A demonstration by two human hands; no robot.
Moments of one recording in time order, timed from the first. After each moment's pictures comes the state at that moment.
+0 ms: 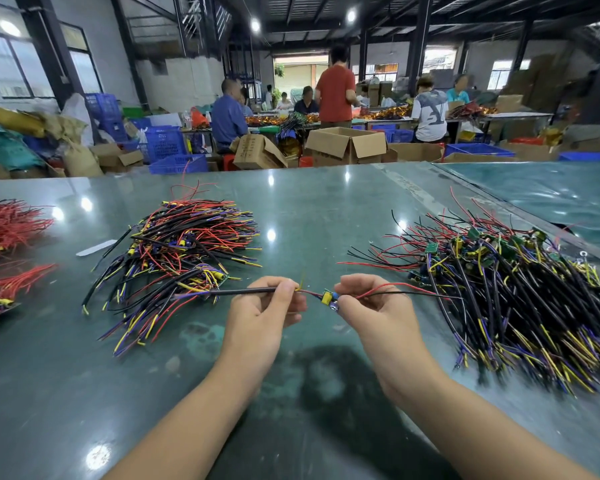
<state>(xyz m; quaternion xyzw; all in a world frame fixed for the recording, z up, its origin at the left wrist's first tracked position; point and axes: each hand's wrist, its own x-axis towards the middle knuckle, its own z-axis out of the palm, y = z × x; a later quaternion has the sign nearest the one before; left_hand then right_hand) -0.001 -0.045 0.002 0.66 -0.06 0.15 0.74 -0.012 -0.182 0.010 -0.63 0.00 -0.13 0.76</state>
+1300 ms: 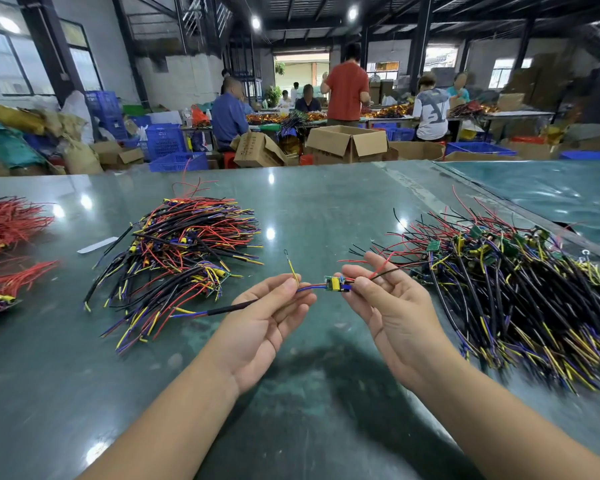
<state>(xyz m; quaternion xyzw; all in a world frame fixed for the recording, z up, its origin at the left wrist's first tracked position) -0.002 -0.033 0.015 0.45 0.00 -0.06 0.89 -0.007 -0.194 0.020 -0.43 -0.04 -0.06 0.90</state>
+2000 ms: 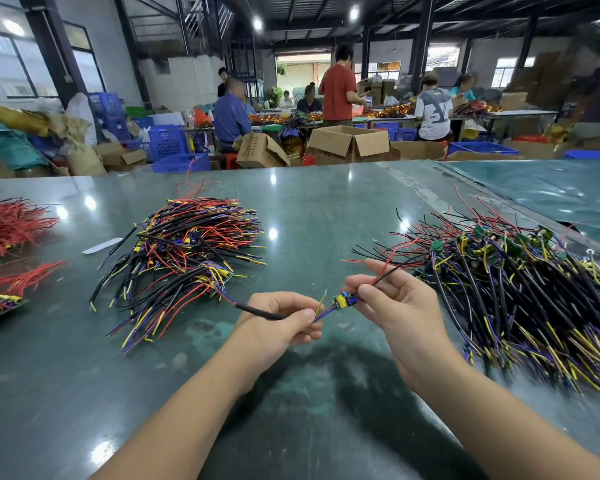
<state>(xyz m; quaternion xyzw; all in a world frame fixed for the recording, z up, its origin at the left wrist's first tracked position) -0.007 -0.033 0.009 0.73 -0.08 -0.02 0.68 -0.009 -0.196 0.014 -0.56 -0.04 -0.12 0.82</state>
